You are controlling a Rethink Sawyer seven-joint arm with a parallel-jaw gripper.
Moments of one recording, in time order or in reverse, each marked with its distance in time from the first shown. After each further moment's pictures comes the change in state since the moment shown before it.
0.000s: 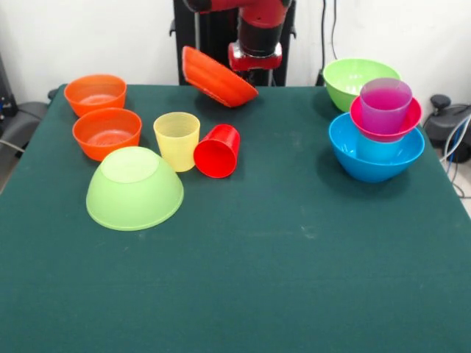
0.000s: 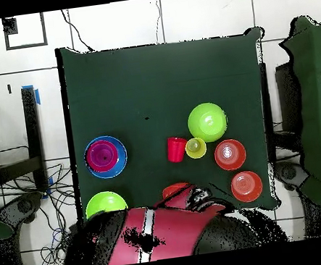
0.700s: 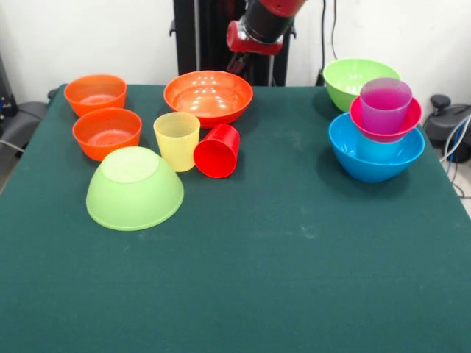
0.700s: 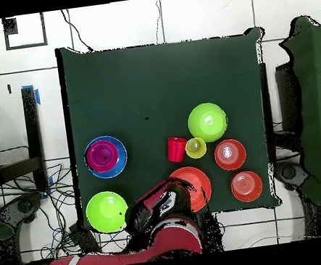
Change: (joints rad) arm 0.204 -0.094 -0.104 -0.070 0.050 0.312 0.000
